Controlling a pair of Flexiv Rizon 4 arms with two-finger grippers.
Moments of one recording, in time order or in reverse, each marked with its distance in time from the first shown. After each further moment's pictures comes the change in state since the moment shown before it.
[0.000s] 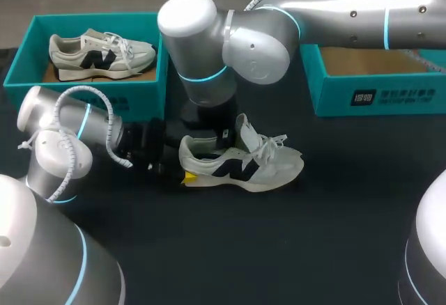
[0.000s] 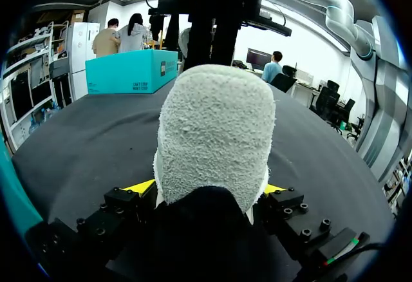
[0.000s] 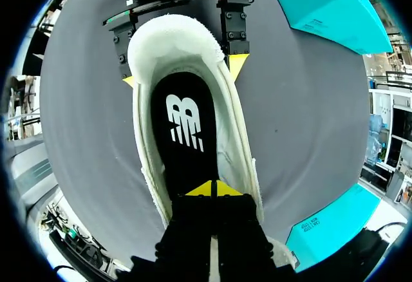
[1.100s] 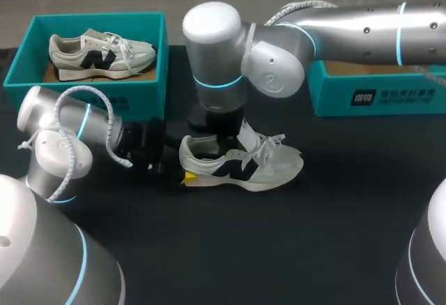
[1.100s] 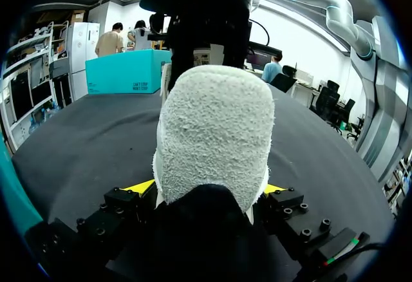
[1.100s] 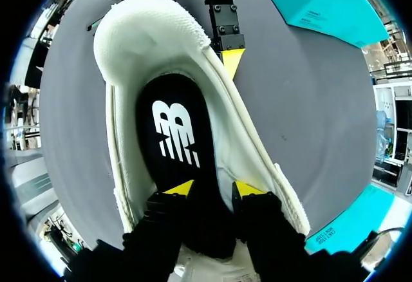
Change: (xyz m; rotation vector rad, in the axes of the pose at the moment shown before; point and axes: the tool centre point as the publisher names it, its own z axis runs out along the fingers) left arm 0.000 0.000 0.000 0.000 0.000 0.000; right arm 0.000 0.011 0.029 -0.114 0.038 0.055
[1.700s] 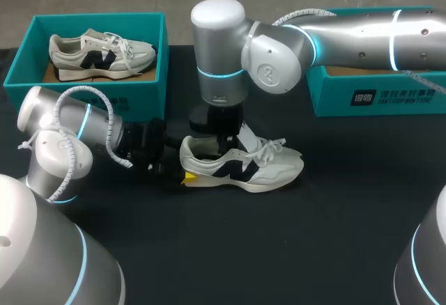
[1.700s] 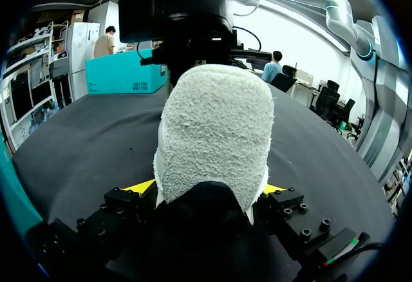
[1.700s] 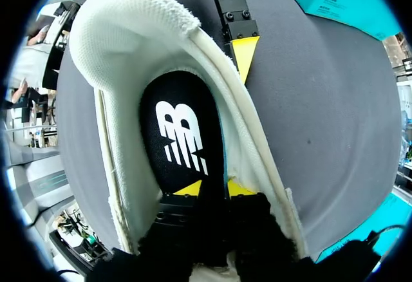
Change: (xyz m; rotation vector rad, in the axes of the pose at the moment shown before) left arm 0.000 0.000 0.000 0.000 0.000 0.000; right arm 0.010 0.001 0.018 0.009 0.183 -0.007
